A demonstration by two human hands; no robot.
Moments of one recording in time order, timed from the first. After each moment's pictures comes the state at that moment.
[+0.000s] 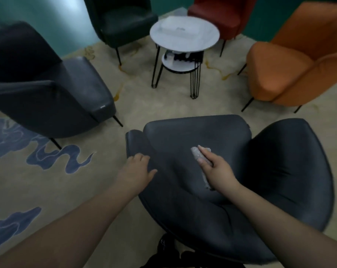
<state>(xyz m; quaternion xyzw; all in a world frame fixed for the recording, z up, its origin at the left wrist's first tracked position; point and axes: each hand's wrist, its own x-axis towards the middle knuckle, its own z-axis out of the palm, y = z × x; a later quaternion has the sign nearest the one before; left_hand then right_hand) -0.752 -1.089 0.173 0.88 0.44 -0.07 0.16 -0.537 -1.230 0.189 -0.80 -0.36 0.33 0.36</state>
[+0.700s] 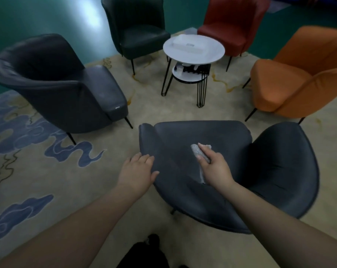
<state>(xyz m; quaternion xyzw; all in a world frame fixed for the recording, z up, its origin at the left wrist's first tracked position) -0.810 -1.175 0.227 0.90 0.43 -0.07 0.04 -0.593 -1.280 0.224 -0.80 -0.38 0.28 0.37</state>
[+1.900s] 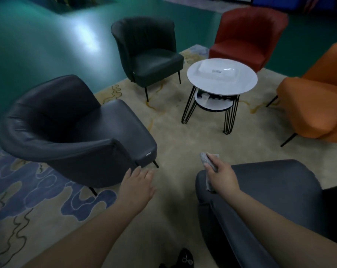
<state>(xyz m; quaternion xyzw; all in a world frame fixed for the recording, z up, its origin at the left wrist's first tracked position) -0.916 -0.741 0.222 0.92 0.38 -0.10 -0.01 -0.675 -0.863 0.221 -0.84 -0.34 0.23 0.35</state>
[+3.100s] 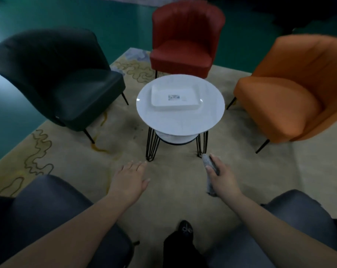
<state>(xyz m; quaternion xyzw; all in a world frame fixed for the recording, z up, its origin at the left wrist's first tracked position) -0.527 -0.300 0.203 0.97 0.21 -0.11 0.02 -0.364 -0.537 0.196 -0.89 -0.14 0.18 0.39</state>
